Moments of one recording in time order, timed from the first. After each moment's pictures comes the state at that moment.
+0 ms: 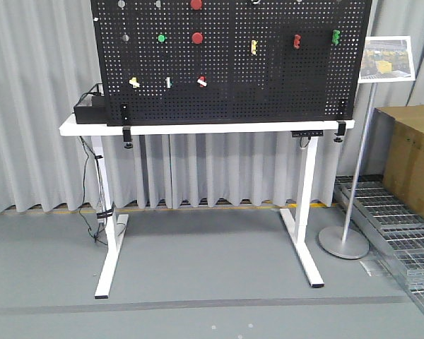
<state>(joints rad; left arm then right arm) -0.12 -0.01 0.03 -0.02 0.27 -0.01 -0.05 -0.01 0.03 -0.11 0.14 0.00</state>
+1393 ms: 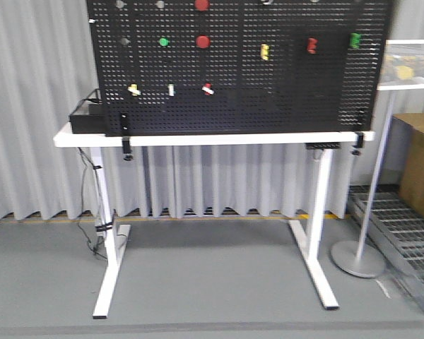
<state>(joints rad) -0.12 -0.01 0.03 -0.02 0.27 -0.01 -0.05 -0.01 0.03 -0.11 0.14 0.00</state>
